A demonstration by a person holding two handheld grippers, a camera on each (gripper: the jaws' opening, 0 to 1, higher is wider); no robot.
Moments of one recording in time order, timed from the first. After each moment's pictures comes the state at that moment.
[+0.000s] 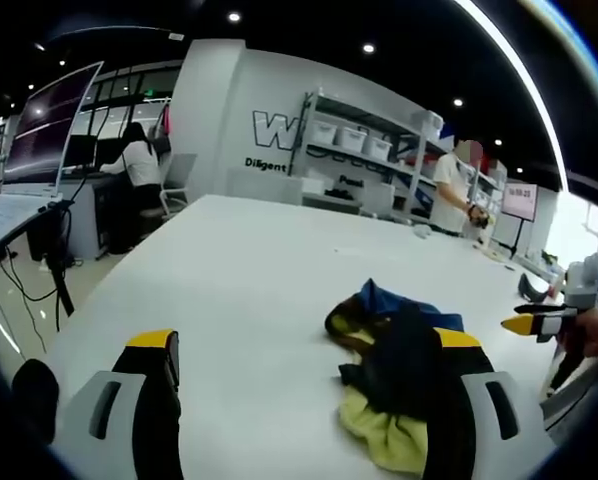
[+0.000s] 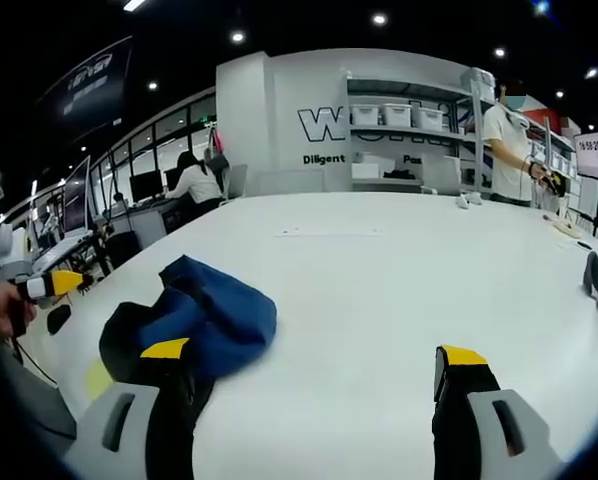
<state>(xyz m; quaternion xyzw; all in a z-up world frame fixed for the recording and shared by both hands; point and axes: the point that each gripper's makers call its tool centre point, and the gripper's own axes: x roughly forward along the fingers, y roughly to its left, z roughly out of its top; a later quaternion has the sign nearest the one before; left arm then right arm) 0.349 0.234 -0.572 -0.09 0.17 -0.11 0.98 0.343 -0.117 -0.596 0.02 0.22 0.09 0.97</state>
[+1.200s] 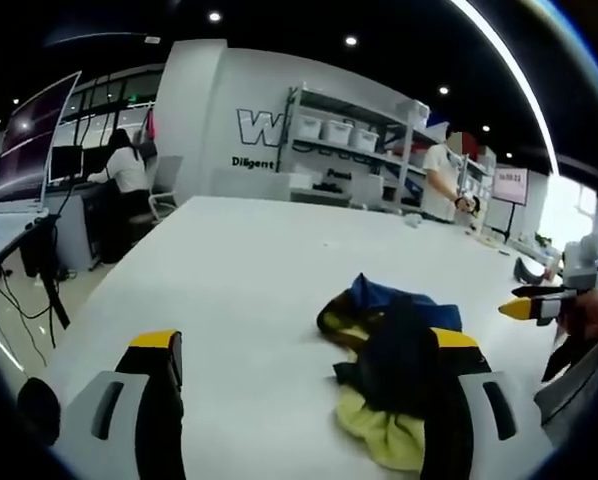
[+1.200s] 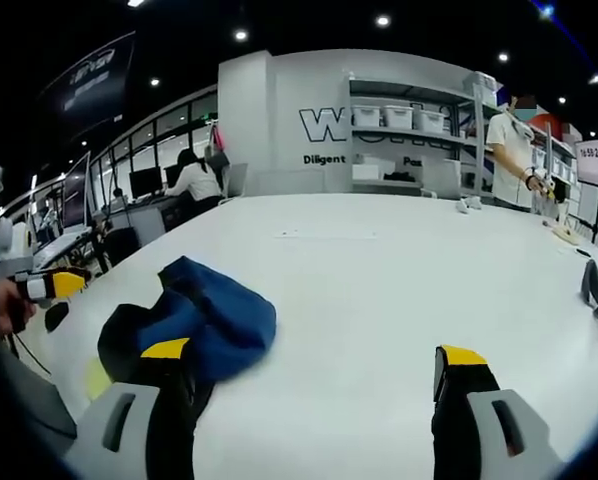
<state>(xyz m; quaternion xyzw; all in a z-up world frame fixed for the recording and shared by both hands) 0.351 0.223 -0.572 -0.06 0.17 -0.13 0.97 0.345 -0.114 -0.591 0.00 0.22 0.09 0.97</state>
